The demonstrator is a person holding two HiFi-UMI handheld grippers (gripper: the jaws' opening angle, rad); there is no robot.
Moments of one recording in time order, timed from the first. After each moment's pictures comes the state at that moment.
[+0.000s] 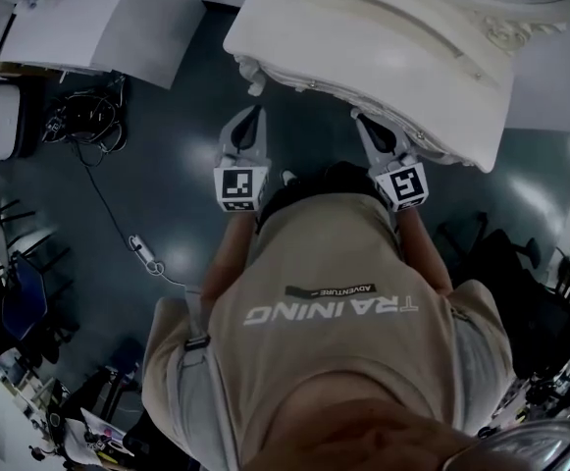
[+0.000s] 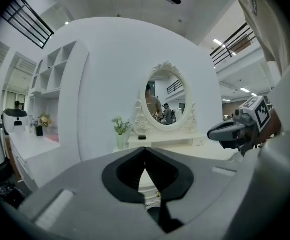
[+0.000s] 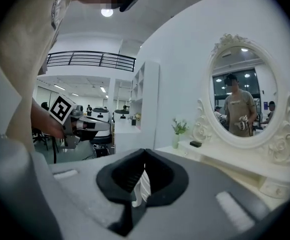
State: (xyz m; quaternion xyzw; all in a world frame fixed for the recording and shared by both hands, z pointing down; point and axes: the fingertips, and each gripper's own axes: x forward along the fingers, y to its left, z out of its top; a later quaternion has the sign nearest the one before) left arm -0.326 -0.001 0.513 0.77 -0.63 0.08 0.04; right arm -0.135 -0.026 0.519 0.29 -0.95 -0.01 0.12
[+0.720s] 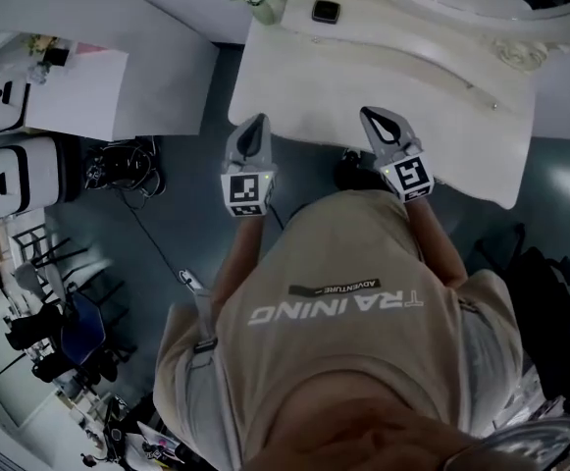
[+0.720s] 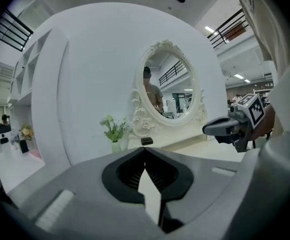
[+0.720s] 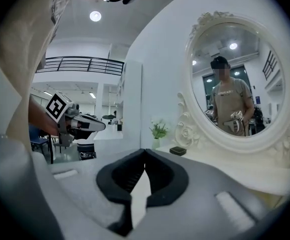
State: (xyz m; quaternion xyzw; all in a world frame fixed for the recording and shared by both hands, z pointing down) left arm -0.315 -0.209 0.509 0.78 -0.60 0.15 0.03; right arm -0.121 -0.237 0.531 0.32 -0.94 0.02 0.08
